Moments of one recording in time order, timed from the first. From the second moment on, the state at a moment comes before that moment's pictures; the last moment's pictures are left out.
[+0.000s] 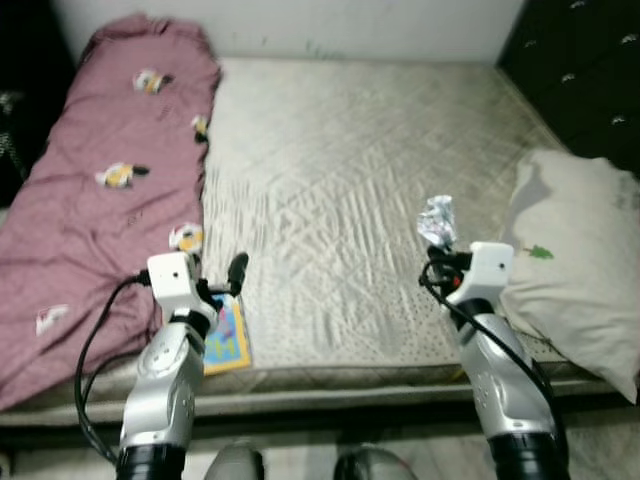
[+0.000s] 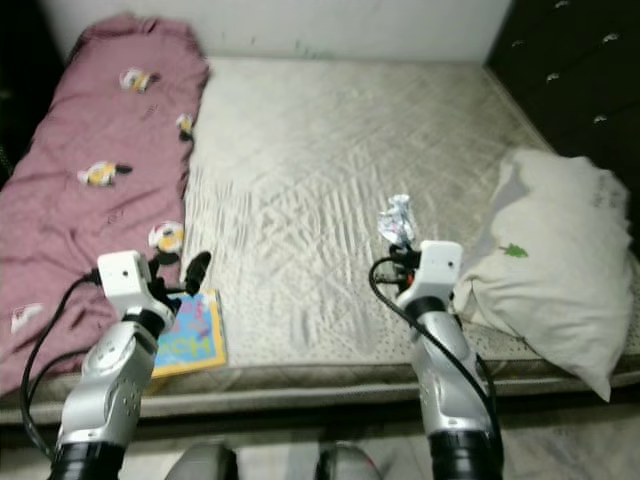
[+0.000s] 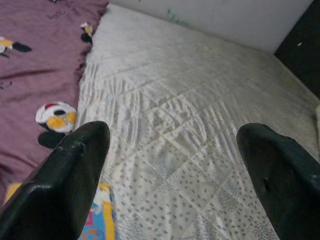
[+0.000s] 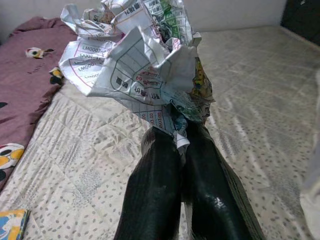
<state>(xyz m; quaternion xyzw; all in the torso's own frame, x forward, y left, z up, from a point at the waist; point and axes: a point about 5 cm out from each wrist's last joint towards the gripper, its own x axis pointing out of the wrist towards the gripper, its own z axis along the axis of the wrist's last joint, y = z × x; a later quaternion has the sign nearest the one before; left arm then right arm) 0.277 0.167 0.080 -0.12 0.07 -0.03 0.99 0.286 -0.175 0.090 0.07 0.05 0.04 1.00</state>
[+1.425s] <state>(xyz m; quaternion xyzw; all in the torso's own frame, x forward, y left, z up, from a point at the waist) 0.280 0.181 0.087 -0.08 0.05 0.01 1.00 0.290 -0.157 0.095 0.03 0.03 0.09 0.99</state>
